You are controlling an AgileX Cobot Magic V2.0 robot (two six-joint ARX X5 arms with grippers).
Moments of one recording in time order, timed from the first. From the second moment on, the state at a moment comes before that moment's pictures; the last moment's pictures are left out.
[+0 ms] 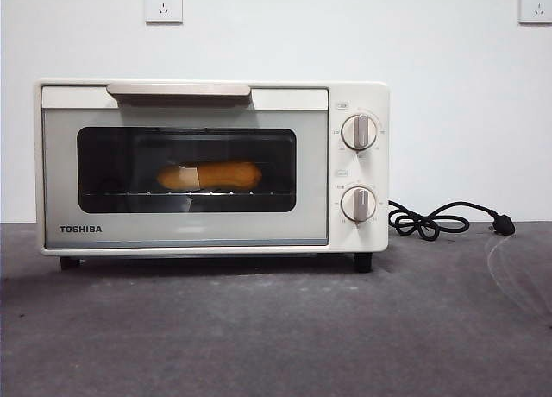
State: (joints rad) left arm 0.39 1.24 0.77 -1.00 1.56 0.32; right arm 0.69 1.05 1.35 -1.16 -0.39 -0.21
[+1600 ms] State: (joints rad) left arm 0.40 0.22 0.78 -1.01 0.61 -0.45; right arm 0.69 1.05 1.35 -1.05 0.02 0.03
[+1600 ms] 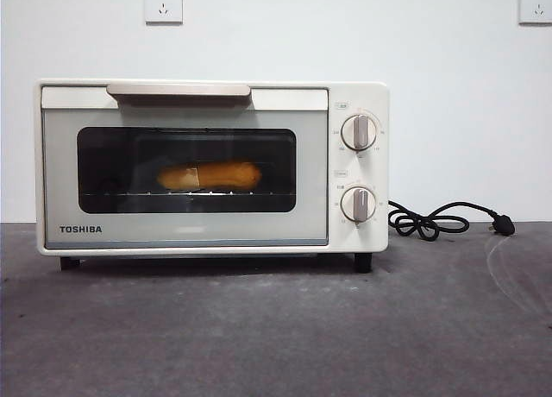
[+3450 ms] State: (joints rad) left arm -0.07 0.01 0.46 -0.39 0.00 -0.36; right arm 0.69 1.06 1.35 -1.05 0.02 0.03
